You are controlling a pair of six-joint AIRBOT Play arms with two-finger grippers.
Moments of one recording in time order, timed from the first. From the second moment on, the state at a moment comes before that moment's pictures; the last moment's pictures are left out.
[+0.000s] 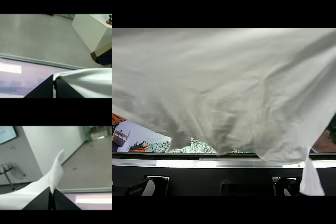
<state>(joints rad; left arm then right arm) 0.39 -0.66 1.67 0.98 -1.15 -1.57 0.18 -0.73 1.73 -1.25 0.87 1.80</state>
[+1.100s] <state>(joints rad) 0.18 -1.70 1.54 1.05 -1.15 -1.52 0.15 -1.82 1.74 -0.92 0.93 1.91</state>
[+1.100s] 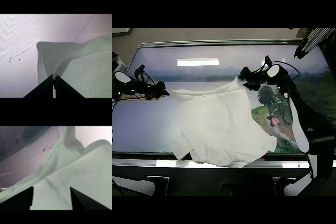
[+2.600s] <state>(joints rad) 0.16 -1.71 1.54 1.05 -1.32 -1.52 -0.07 -0.71 0.27 -0.91 1.22 1.93</state>
